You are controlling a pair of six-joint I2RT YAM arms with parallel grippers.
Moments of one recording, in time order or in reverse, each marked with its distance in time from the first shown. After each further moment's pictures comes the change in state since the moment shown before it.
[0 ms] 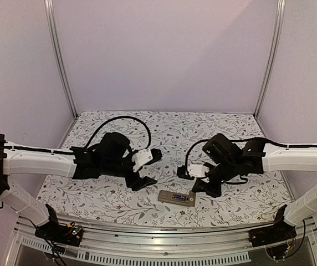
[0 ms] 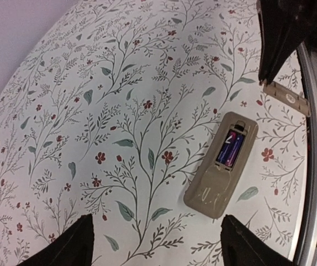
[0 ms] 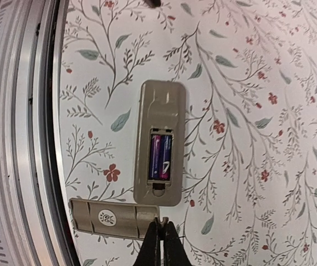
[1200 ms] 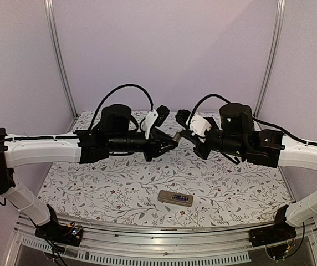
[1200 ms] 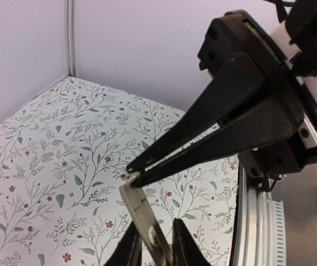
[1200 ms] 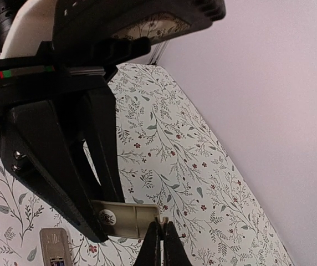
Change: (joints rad) left arm 0.011 0.072 0.256 0.215 0.230 -0.418; right arm 0.039 -0.130 0.132 0.472 0.371 0.010
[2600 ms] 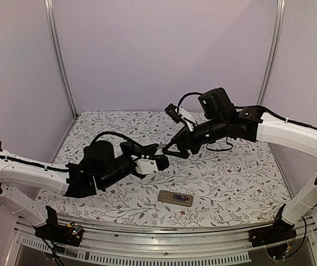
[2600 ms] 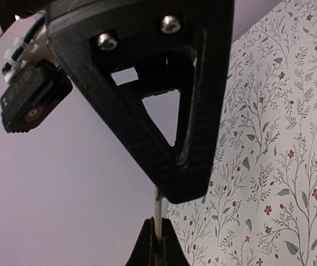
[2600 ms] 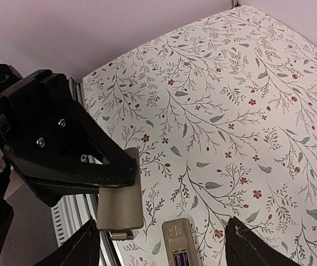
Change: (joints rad) left arm -0.221 -0.167 -0.386 0.411 -0.736 1.161; right arm -0.144 0.235 0.296 -0.360 -0.572 0.470
